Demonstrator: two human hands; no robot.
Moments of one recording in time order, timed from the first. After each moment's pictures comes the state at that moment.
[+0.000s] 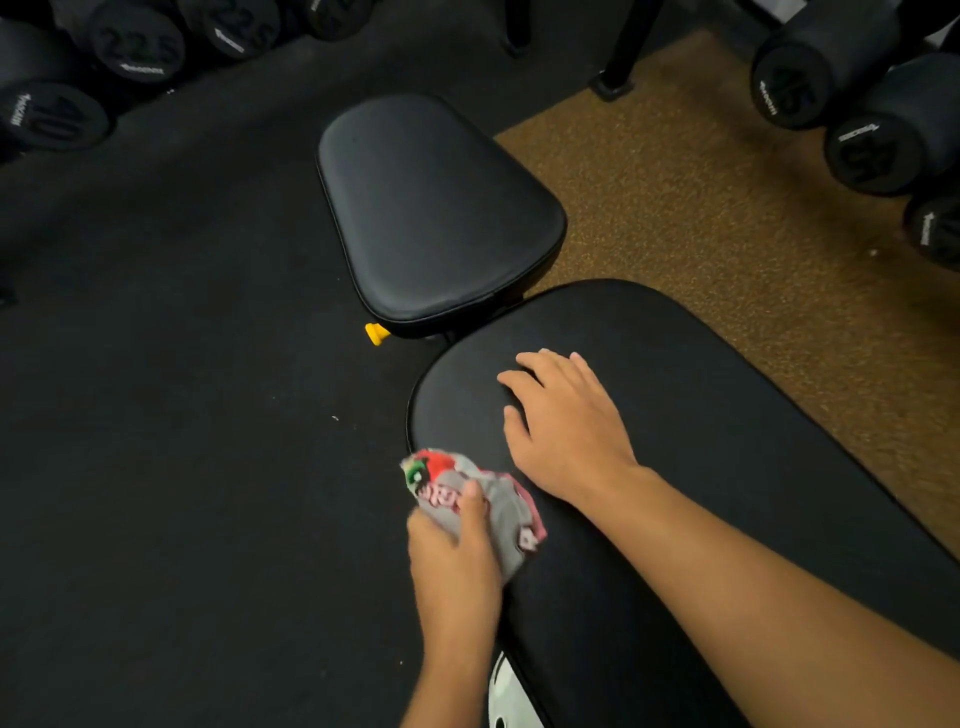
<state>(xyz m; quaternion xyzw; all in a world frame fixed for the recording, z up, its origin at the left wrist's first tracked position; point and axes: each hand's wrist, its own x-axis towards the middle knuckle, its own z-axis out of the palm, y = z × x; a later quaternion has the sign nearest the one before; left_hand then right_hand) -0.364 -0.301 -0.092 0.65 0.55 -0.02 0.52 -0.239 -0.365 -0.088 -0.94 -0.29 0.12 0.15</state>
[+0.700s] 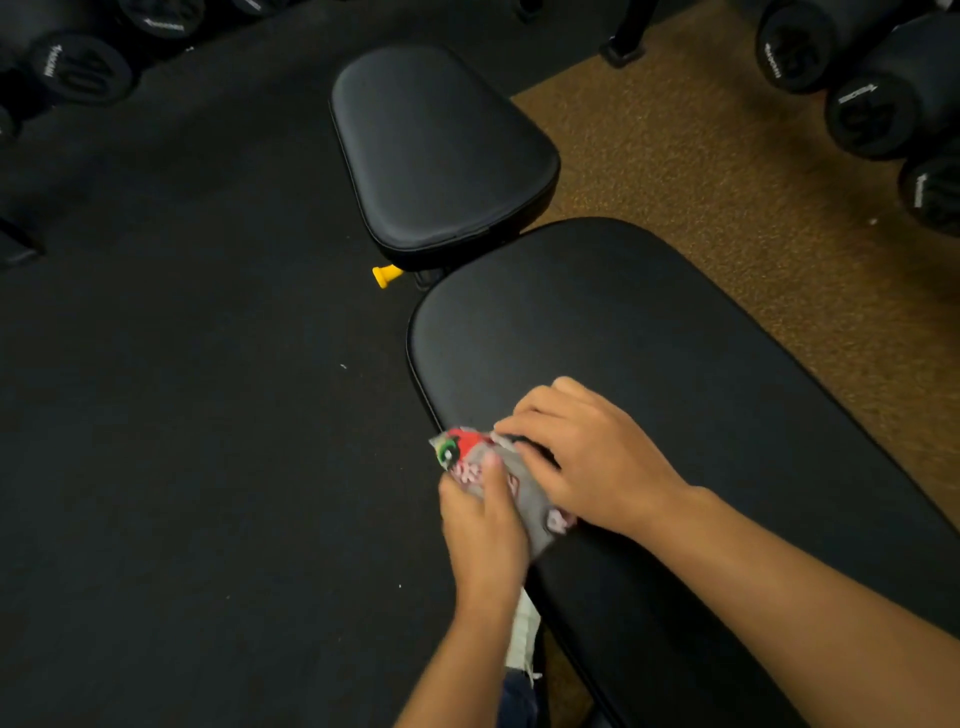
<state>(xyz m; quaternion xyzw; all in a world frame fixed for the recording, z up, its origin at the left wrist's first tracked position) -0.419 -0.357 -0.087 0.64 0.52 0.03 0.56 -0.323 -0.437 -0.049 -0.86 -0.44 0.11 0.25</state>
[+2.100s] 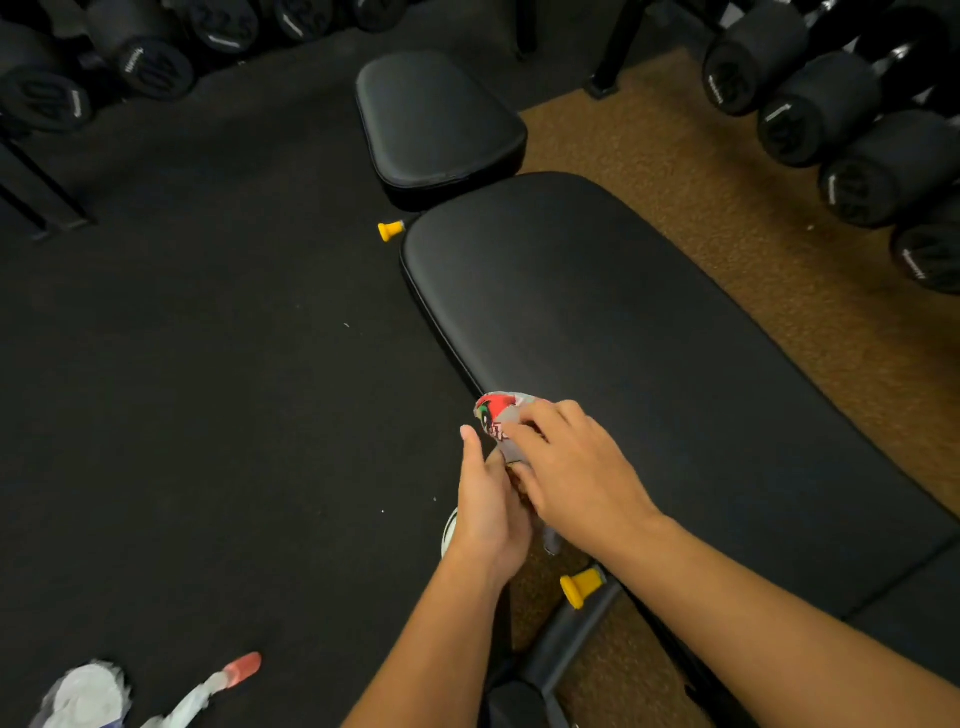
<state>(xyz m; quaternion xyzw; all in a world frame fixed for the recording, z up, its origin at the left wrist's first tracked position) -0.551 -0.447 -0.061 0.28 0.39 -0.07 0.87 -0.500 -0.536 -0.026 -0.91 -0.40 0.08 0.10</state>
